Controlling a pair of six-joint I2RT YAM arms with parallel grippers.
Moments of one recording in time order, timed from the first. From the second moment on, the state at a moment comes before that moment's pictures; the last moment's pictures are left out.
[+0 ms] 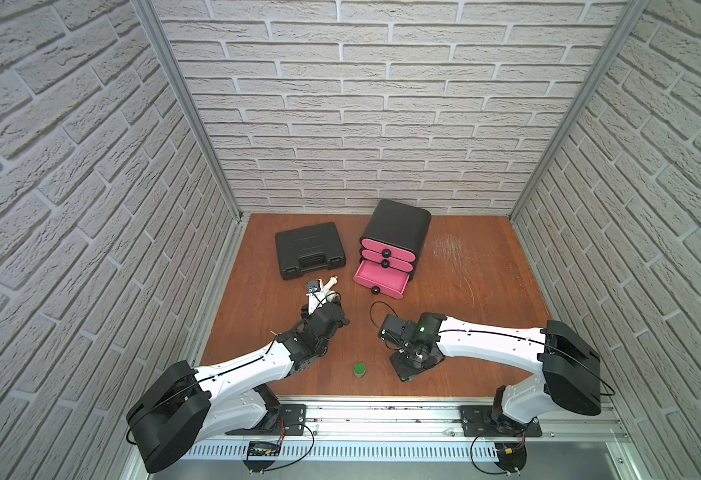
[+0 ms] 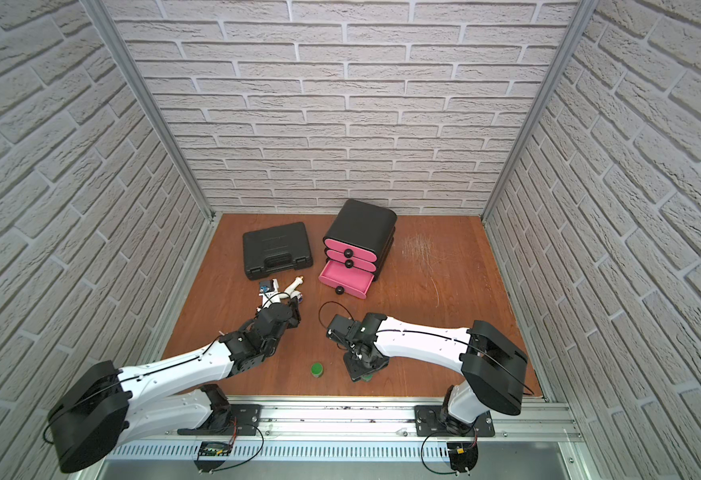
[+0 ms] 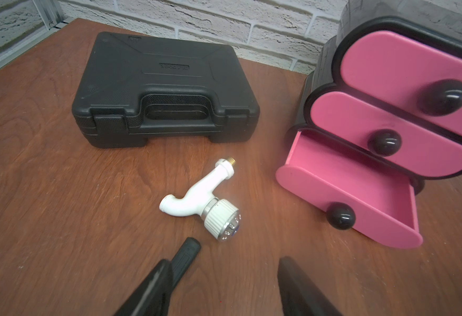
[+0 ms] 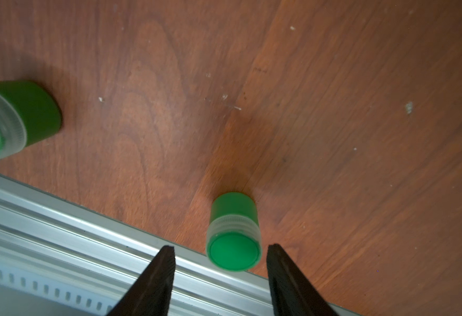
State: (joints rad) left arm -0.72 1.12 0.42 0.06 -0.66 -0.68; right arm 1.03 1.55 0.98 -0.98 -0.01 0.67
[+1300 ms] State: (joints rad) left arm -0.72 1.10 0.42 0.05 -0.65 -0.69; right arm 1.04 1.62 0.98 -0.97 -0.01 0.73
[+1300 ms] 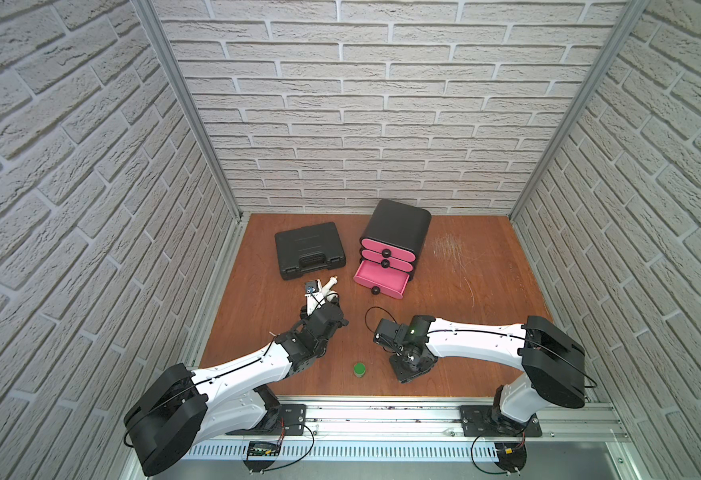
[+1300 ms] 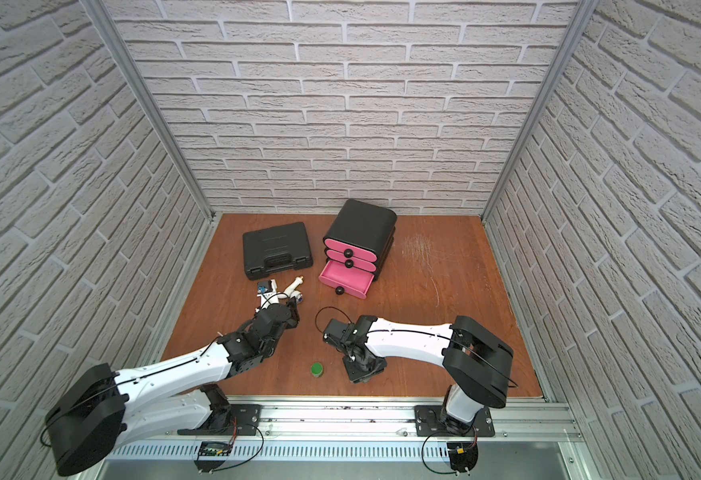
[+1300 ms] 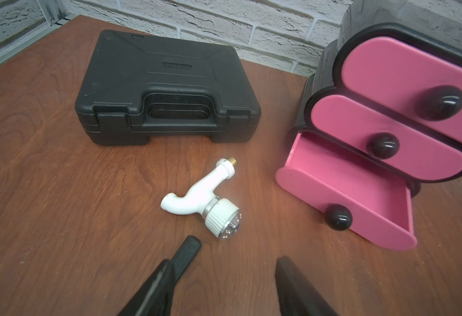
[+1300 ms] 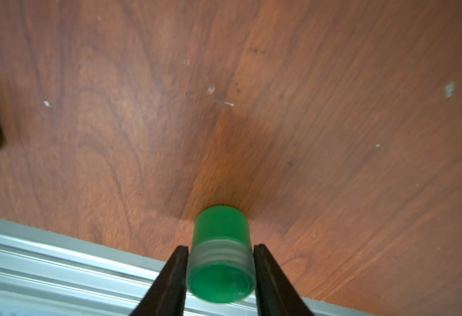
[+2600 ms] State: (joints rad) left arm -0.65 0.91 0.39 -0.16 -0.62 -0.74; right arm 0.70 1.98 1.87 -1.24 0.16 0.43
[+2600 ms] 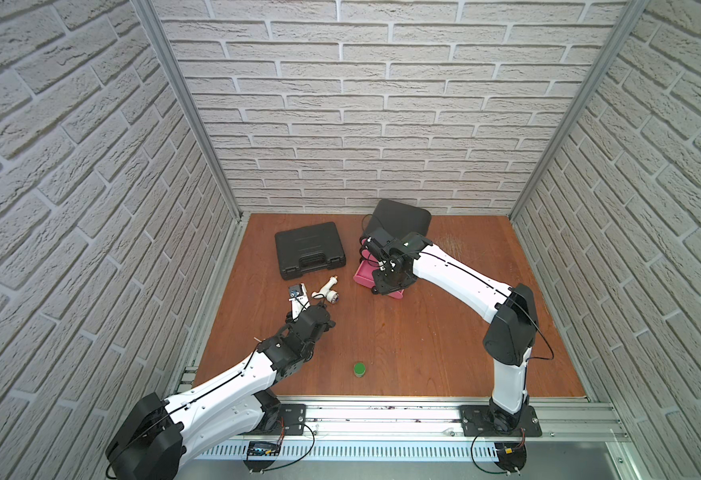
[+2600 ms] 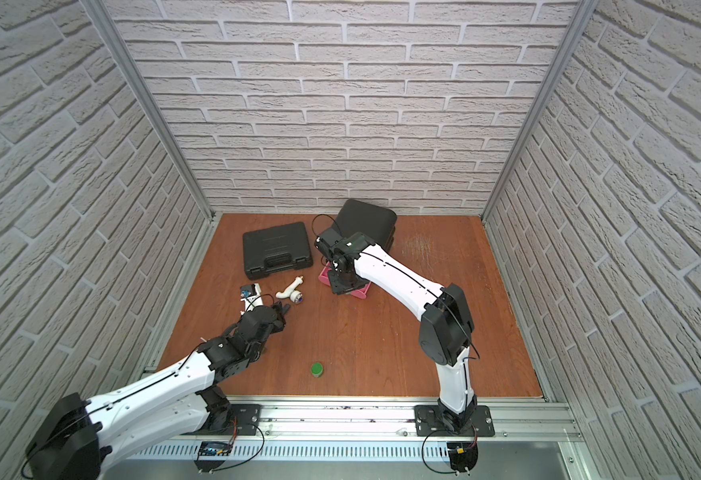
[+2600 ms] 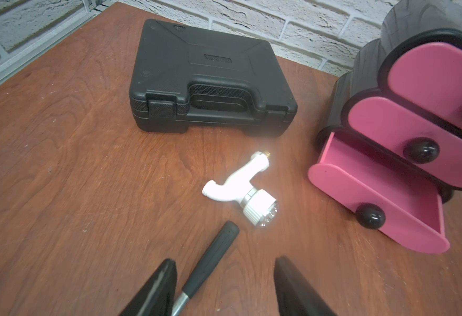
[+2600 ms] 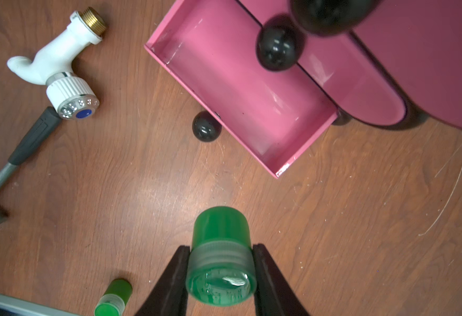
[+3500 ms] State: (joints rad) left arm -0.63 0.86 0.39 -0.24 -0.61 -0.74; right arm 0.62 2.14 1.92 -1.14 0.23 0.38
